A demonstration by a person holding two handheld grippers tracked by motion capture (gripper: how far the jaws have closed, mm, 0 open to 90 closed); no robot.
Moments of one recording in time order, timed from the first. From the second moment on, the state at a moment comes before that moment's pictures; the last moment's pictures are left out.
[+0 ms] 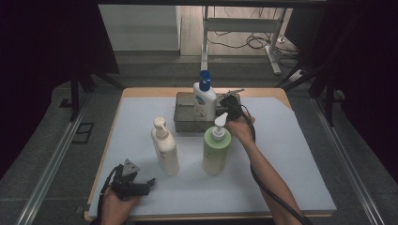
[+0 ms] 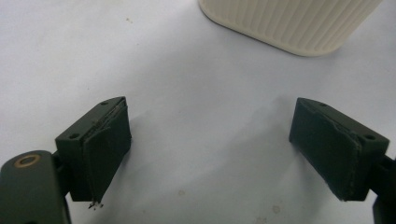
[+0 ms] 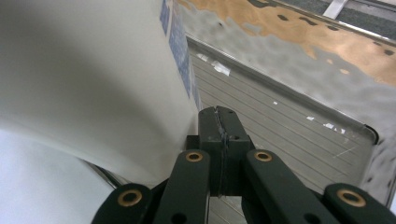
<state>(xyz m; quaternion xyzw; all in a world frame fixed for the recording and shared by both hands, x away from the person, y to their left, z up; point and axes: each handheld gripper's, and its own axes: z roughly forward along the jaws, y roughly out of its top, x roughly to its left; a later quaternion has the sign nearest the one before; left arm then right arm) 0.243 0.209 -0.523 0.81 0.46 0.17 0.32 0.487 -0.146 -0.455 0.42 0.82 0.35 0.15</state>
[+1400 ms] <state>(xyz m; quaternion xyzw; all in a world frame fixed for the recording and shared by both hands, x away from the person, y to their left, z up) 0.243 0.209 -0.523 0.81 0.46 0.17 0.32 0.492 -0.113 -0.455 0.40 0.84 0.35 0.13</state>
